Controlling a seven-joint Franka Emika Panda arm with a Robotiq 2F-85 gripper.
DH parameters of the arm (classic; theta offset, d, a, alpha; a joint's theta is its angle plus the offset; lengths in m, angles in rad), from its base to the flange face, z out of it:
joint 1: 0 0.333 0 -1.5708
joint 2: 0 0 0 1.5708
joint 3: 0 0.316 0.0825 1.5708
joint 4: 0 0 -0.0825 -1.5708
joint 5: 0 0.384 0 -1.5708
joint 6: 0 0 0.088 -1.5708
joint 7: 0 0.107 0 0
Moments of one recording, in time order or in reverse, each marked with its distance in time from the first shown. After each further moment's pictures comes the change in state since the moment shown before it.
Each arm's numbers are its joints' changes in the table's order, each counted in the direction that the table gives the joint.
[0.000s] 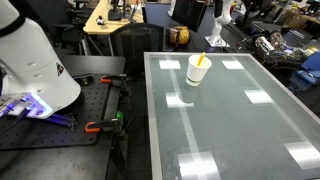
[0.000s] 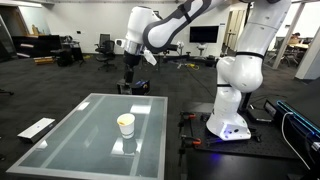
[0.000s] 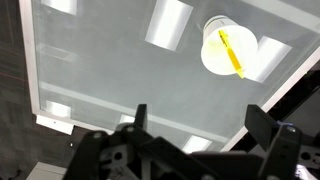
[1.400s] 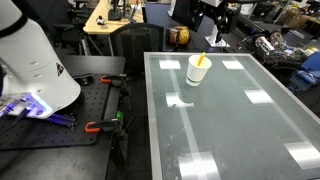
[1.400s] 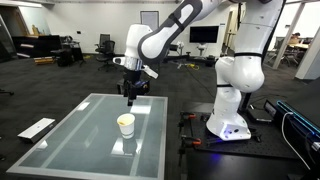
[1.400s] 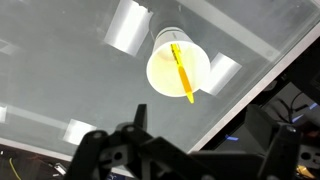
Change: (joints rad) arm 0.085 0.110 0.006 -0.038 0.268 -0.048 -0.297
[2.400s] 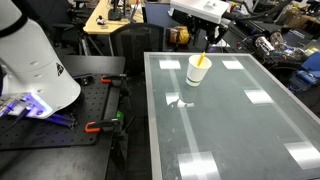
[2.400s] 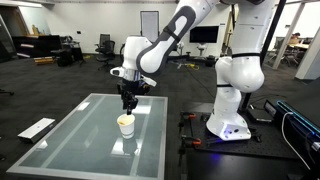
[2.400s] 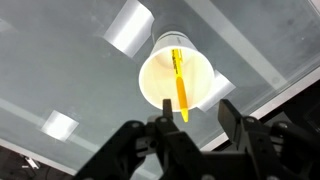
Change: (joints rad) arm -0.006 0.112 0.048 0.004 -0.027 -0.091 -0.126
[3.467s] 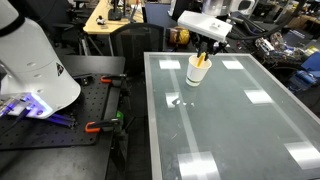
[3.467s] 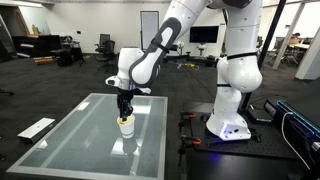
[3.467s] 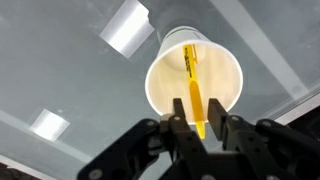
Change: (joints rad) arm -0.104 0.167 0.106 0.079 0.019 -0.069 -0.074
